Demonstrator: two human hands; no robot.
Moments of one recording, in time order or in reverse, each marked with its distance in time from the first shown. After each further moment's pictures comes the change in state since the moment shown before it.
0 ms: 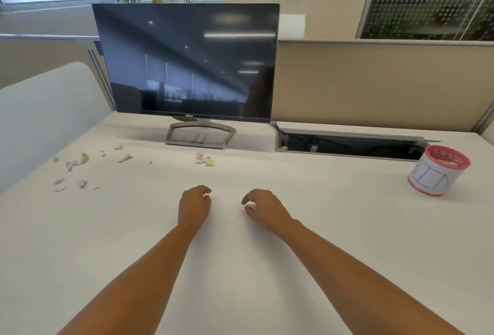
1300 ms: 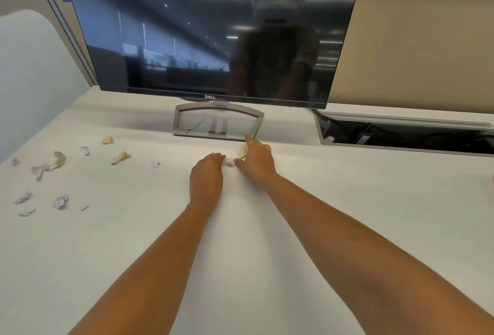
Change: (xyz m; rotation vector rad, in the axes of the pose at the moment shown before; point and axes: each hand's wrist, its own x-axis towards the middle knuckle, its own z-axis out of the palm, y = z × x) left_hand 0.148 -0.047 0.013 -0.006 0.027 0.205; right_hand 0.208 -0.049 0.058 0.059 0.166 0.287
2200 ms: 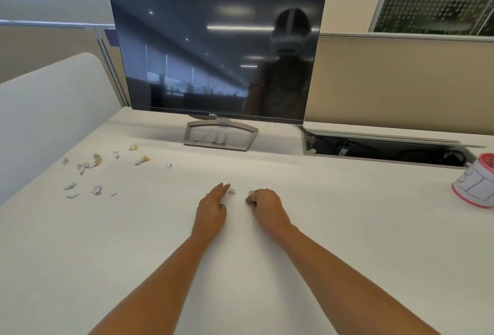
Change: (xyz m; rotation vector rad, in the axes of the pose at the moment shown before) left_hand -0.111 0.025 -0.026 -0.143 -0.120 -0.001; right_hand -0.125 0.043 -0.028 -0.085 -0.063 -0.197
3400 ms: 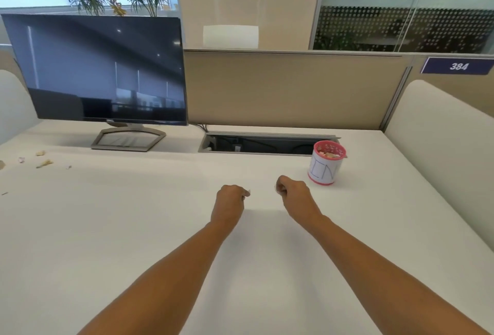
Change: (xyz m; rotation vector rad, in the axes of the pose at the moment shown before) left_hand -0.082 0.270 0.208 0.120 -0.053 0.128; right_hand -0.162 0.257 -0.226 -0.002 0.221 0.073
